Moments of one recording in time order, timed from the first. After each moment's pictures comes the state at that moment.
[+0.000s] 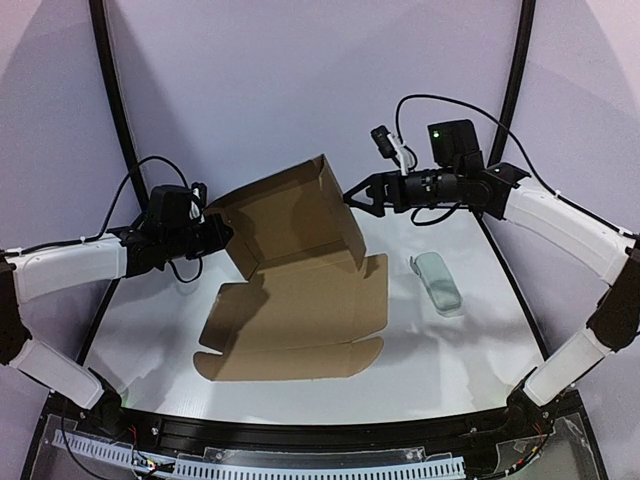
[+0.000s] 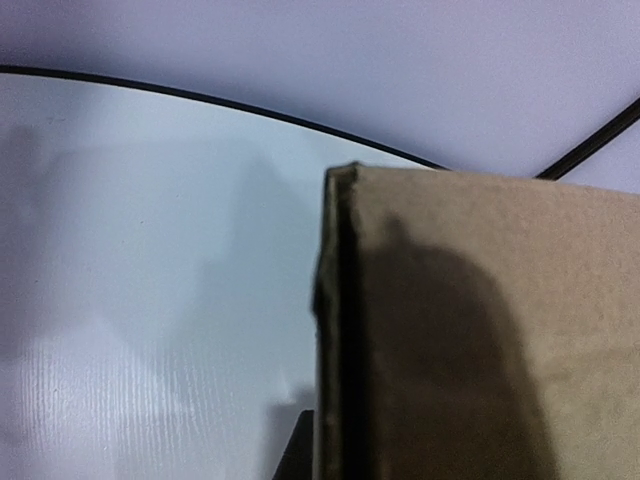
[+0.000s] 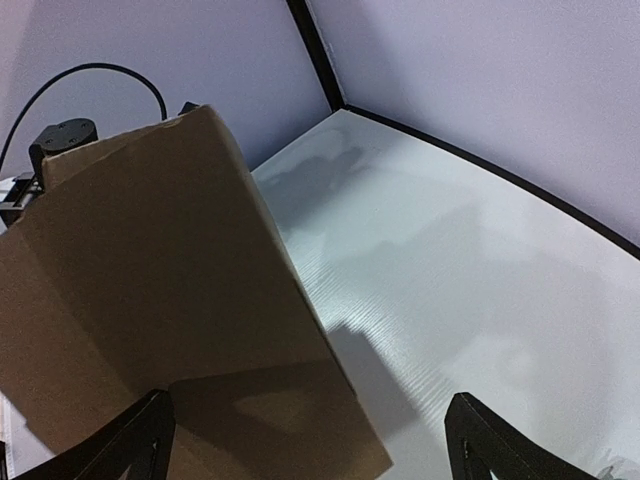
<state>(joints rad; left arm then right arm) -0.53 1.39 0.95 -0.03 -0.04 -0.60 0.60 1.49 1.45 -0.38 -0.47 0.13</state>
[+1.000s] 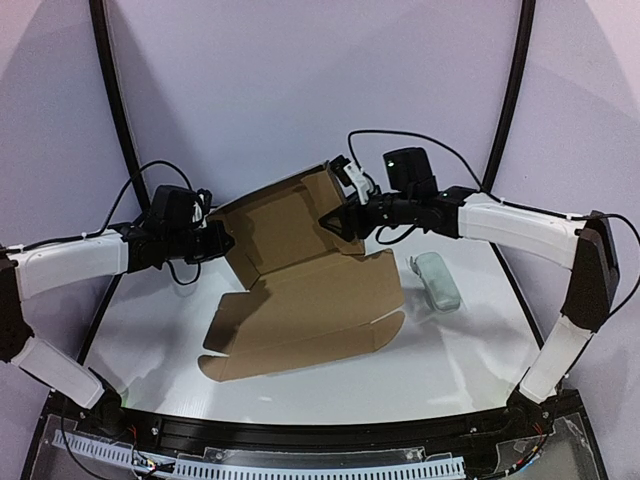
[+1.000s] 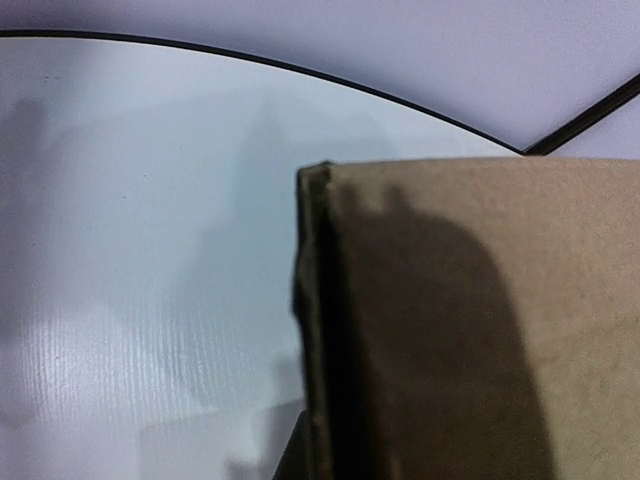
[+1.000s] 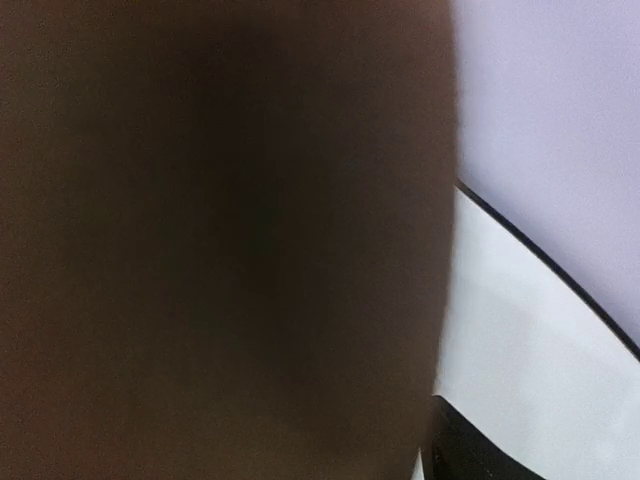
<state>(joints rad) -0.52 1.41 0.97 -0.15 0.03 -0.58 0.68 1.68 1.39 -0.15 -0.30 -0.11</state>
